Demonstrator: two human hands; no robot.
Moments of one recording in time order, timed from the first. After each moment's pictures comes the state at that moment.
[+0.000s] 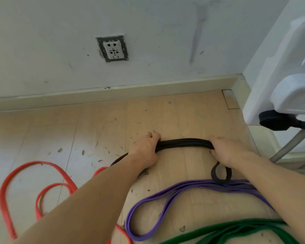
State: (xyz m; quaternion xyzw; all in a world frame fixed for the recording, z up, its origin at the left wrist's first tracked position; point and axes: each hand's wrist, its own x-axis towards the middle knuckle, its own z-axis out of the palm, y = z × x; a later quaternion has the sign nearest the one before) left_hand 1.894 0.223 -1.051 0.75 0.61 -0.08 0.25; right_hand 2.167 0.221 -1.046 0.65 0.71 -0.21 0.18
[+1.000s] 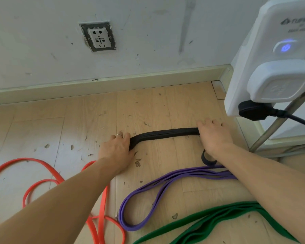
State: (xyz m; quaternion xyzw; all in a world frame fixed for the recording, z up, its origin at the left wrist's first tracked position) left_hand 1.849 0.191 -1.052 0.75 0.65 -0.11 0.08; right_hand 2.144 0.210 -1.042 0.68 0.72 -0.01 0.16
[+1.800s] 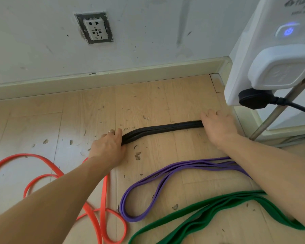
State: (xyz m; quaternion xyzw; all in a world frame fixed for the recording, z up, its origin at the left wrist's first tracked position) left_hand 1.832 0.179 -1.046 0.72 0.67 -0.12 0.10; right_hand 2.158 0.212 -1.042 0.67 0.71 0.02 0.21
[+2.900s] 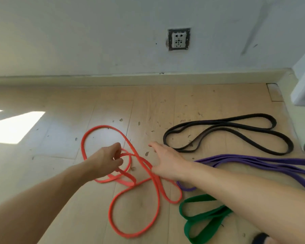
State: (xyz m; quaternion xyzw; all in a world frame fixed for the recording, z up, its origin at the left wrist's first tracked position) left_hand 1.660 0.035 -0.949 0.57 0.74 -0.06 0.35; right_hand 1.888 0.072 -0.962 0.46 0.77 -0.44 0.04
